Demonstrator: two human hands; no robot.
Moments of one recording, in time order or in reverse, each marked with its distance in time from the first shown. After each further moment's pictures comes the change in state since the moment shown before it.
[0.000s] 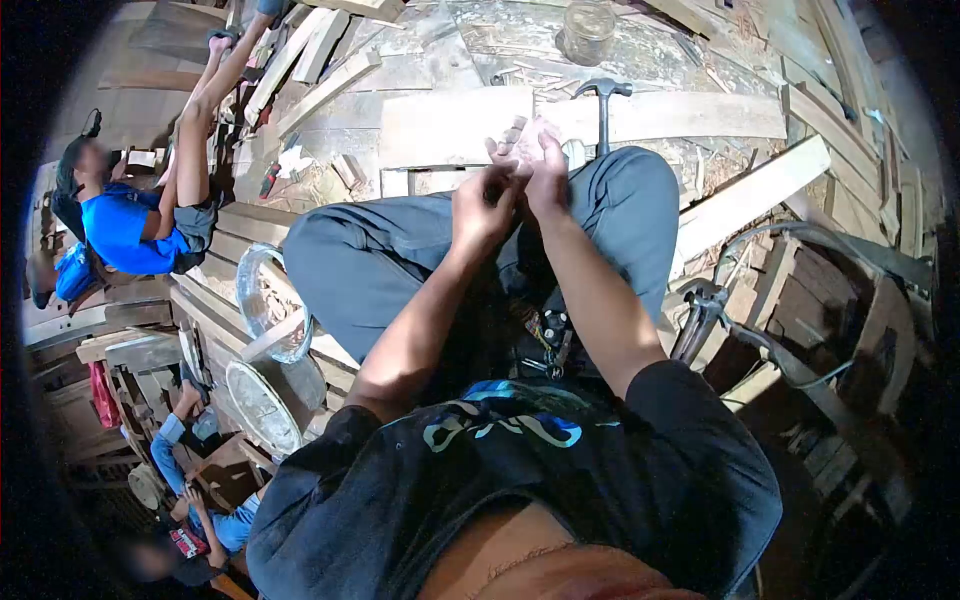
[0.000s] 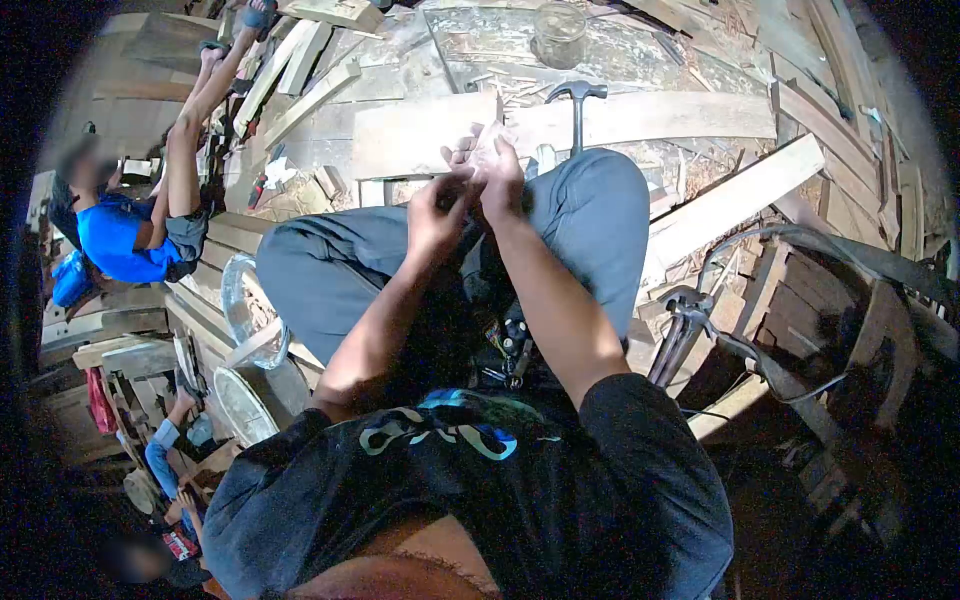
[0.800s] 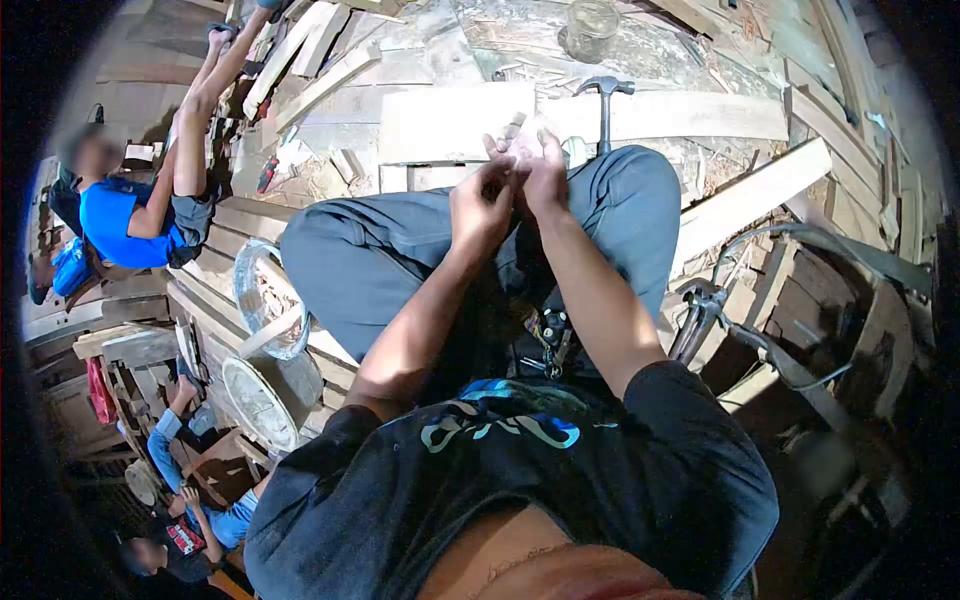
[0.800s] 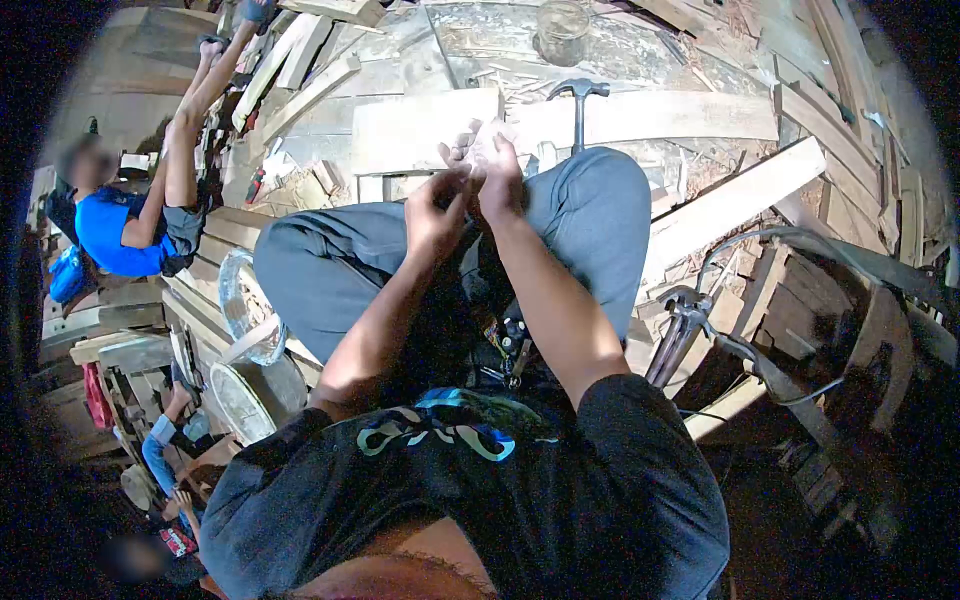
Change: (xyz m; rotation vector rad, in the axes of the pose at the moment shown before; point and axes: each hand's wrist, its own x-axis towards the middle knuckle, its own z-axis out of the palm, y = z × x) left_hand -0.009 0.005 0.000 0.133 0.105 0.081; right_hand 0.001 0.008 -0.008 -0.022 -0.046 -0.011
